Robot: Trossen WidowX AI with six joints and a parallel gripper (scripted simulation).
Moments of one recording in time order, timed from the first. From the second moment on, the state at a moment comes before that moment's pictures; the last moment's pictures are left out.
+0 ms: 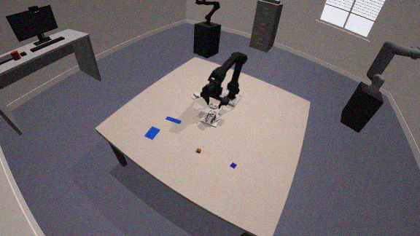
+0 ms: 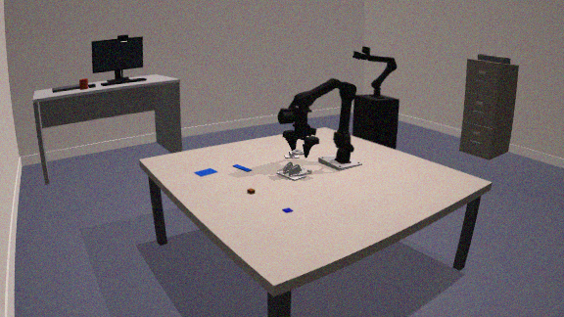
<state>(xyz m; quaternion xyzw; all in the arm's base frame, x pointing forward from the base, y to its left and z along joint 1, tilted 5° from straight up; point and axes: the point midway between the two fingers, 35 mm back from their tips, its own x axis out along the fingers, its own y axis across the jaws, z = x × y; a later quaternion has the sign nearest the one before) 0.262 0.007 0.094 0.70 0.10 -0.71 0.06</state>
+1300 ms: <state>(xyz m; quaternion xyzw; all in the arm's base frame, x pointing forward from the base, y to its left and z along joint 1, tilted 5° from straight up) 0.245 0.009 0.095 0.70 0.10 -0.71 0.06</state>
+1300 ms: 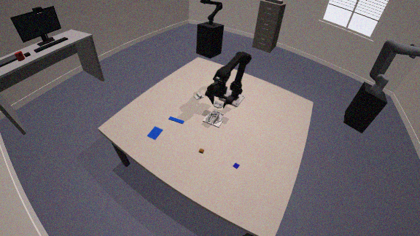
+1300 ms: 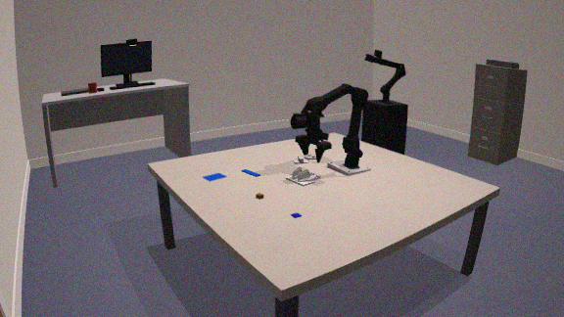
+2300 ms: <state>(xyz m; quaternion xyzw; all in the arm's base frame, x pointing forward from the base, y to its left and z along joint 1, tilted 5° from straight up) 0.247 0.010 0.080 0.70 0.10 -0.71 0.06</state>
